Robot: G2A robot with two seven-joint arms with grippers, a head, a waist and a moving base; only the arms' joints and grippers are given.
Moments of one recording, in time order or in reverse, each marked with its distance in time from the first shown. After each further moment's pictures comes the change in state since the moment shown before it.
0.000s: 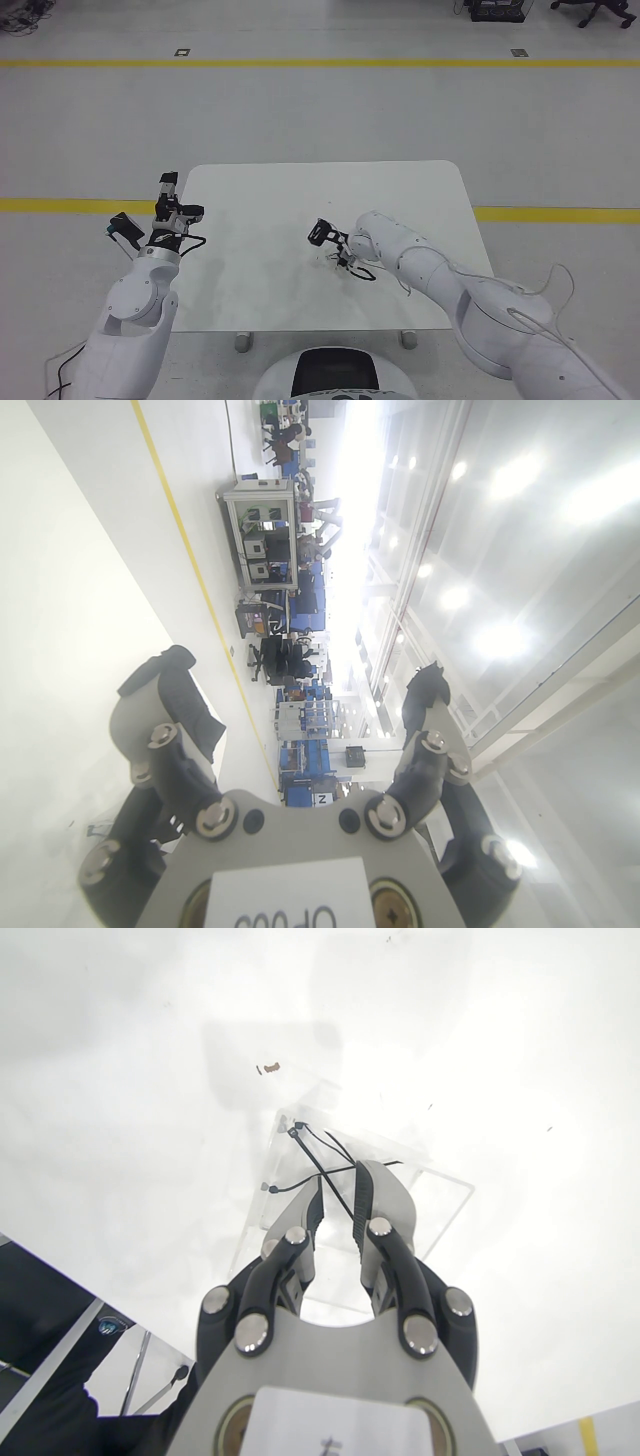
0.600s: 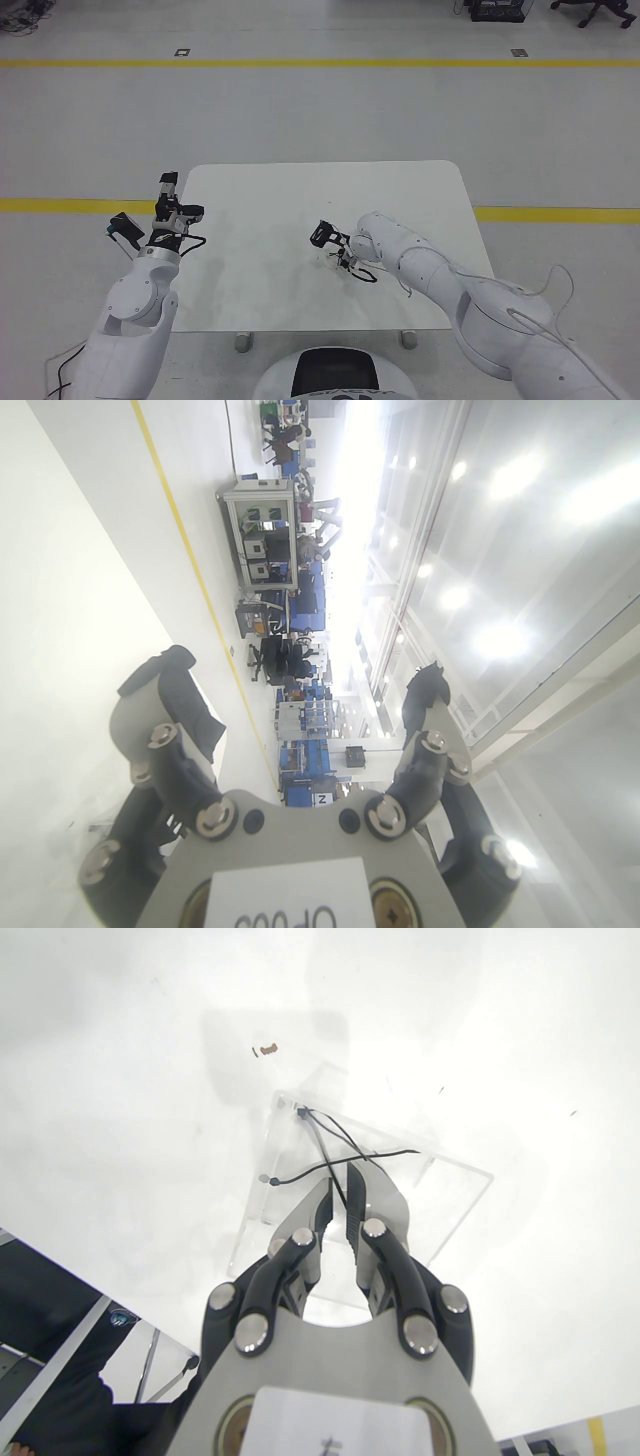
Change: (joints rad) left arm 0.000 0.000 0.000 0.000 0.000 0.000 0.000; right arm -0.004 -0.002 0.000 0.013 0.013 0.000 0.018
